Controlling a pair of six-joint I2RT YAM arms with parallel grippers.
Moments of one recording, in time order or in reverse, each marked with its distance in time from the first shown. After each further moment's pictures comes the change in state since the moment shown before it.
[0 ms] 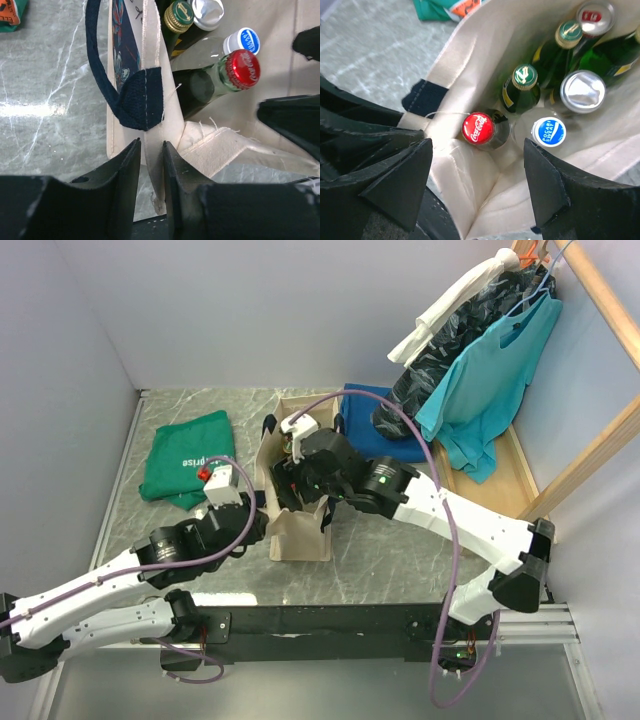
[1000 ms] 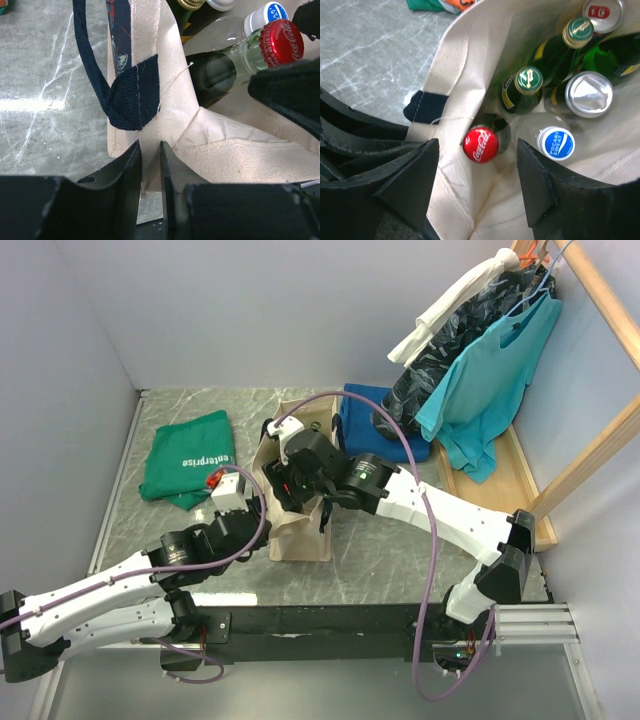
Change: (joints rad) left arm 0.001 0.006 -0.105 0.085 0.022 -0.004; right arm 0.010 0.094 0.049 -0.032 0.017 -0.009
